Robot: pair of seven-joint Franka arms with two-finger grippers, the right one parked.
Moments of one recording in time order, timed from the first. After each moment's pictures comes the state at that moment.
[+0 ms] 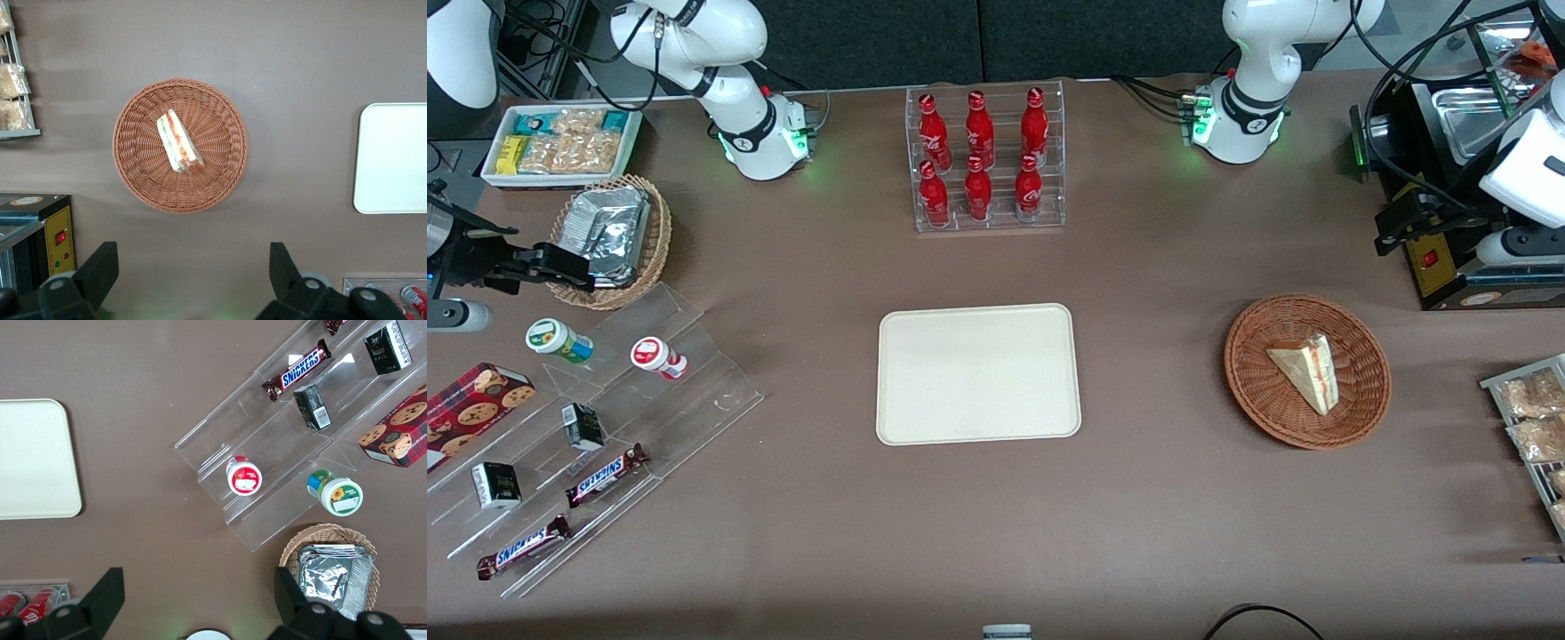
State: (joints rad) arm 0.01 -0.03 -0.07 -1.58 0.00 1.53 -0.10
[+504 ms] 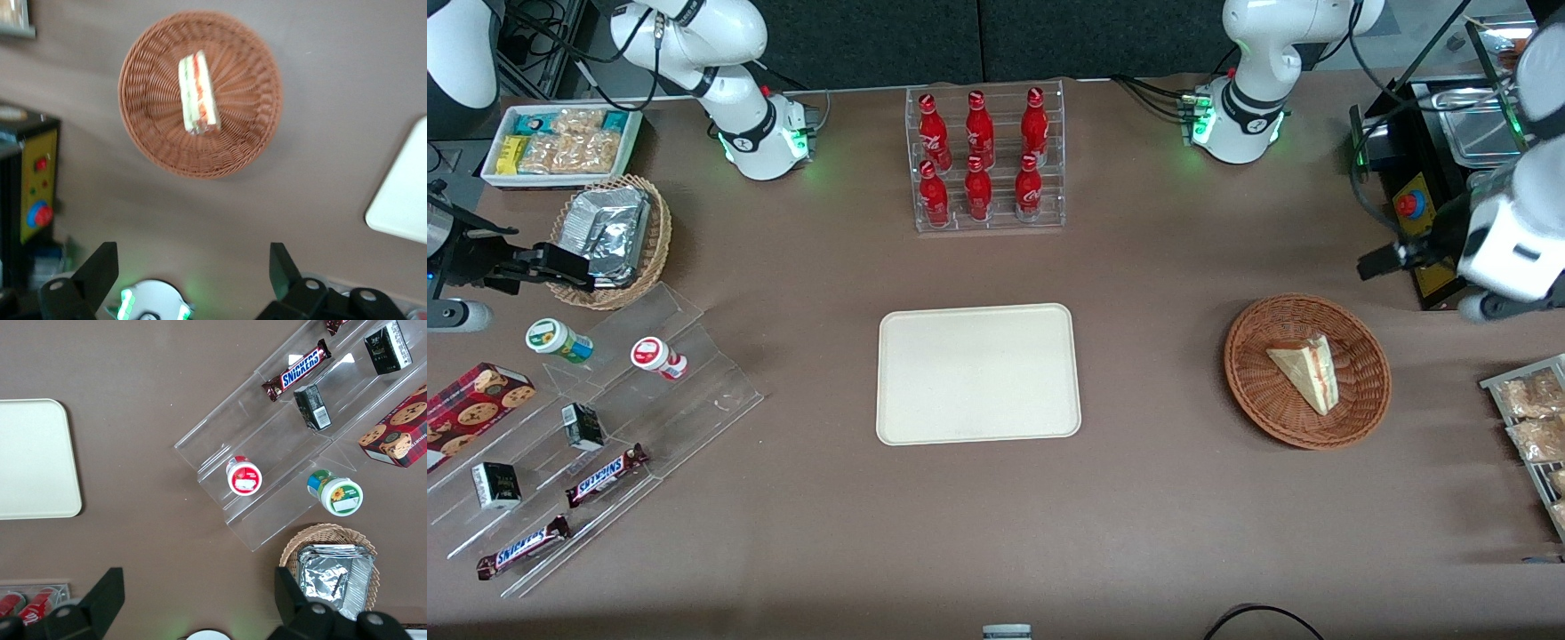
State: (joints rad) arm 0.02 0.11 -0.06 -1.60 0.00 1.46 -0.39
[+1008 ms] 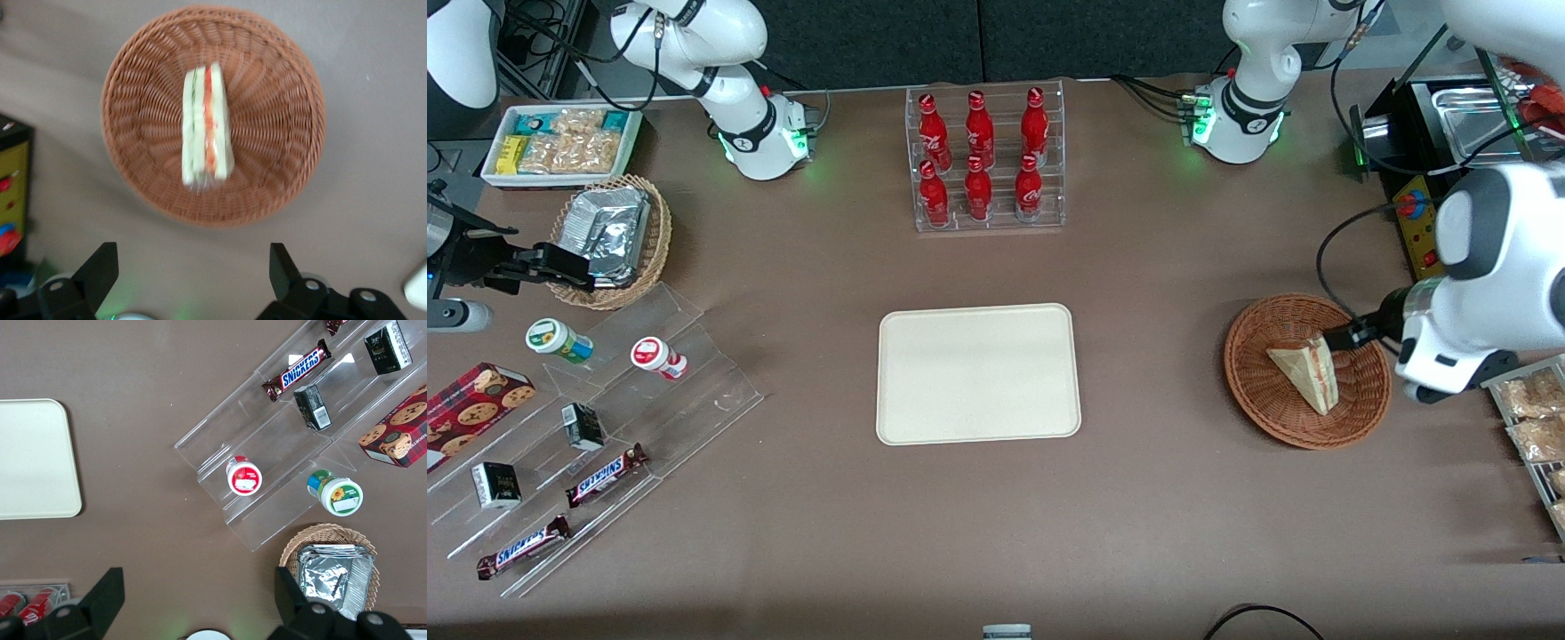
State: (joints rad) arm 0.04 0.27 -0.06 -1.75 0.04 1.75 -0.43
